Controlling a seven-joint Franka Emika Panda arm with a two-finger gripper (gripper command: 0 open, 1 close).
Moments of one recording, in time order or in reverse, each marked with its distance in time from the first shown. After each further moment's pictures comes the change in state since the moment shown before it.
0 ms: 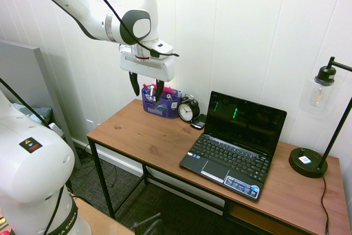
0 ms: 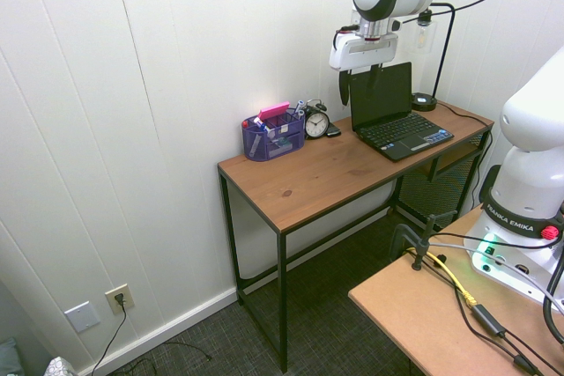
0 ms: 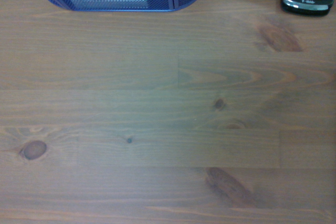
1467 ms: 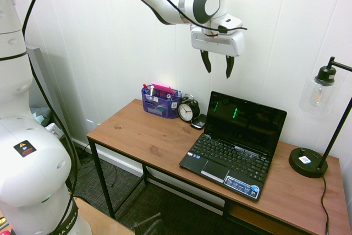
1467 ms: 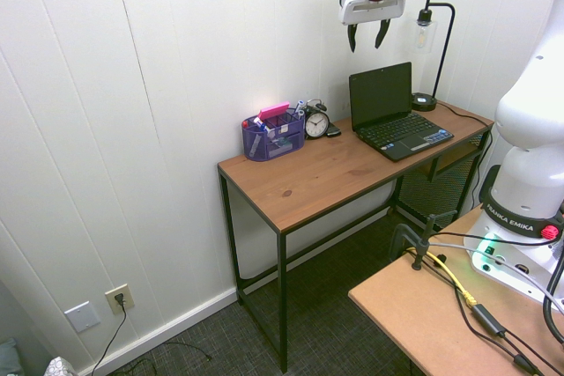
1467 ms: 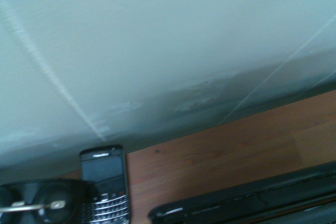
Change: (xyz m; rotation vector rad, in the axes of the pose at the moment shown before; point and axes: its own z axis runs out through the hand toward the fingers) arm 0.242 0.016 -0.062 0.036 0.258 0.319
